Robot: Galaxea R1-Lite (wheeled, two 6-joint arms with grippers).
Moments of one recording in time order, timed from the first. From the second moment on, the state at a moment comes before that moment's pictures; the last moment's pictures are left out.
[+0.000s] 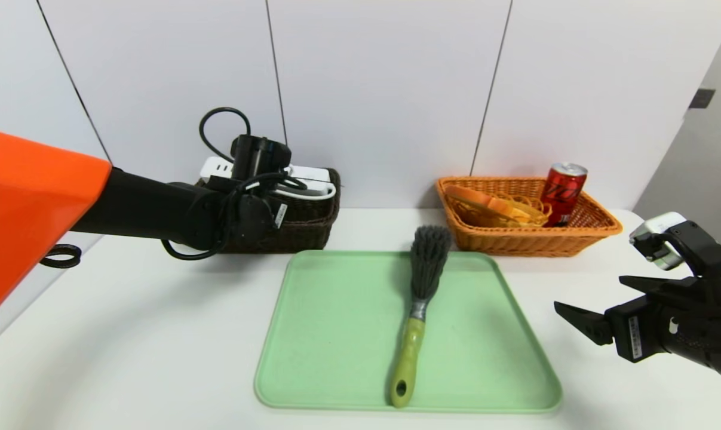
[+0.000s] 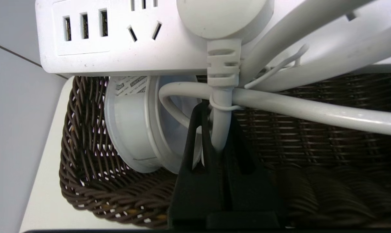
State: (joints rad) left arm -0.43 2.04 -1.39 -0.19 0.65 0.12; right arm 0.27 1.29 -0.49 -0.30 -0.11 -0.14
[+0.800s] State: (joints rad) left arm -0.35 2.10 -1.37 -0.33 0.68 0.25; right arm 0.27 1.29 -0.48 -0.30 -0.11 -0.14
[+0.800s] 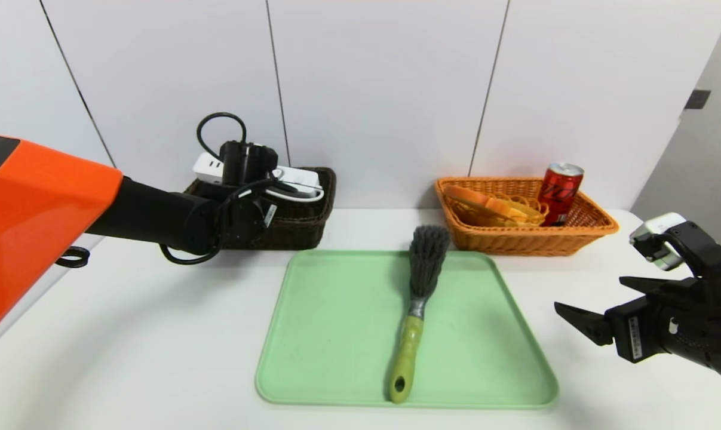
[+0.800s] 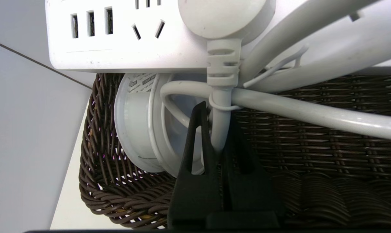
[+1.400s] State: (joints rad) left arm -0.35 2.08 -1.35 -0.33 0.68 0.24; right arm 0.27 1.28 -0.48 -0.30 -0.11 -0.14
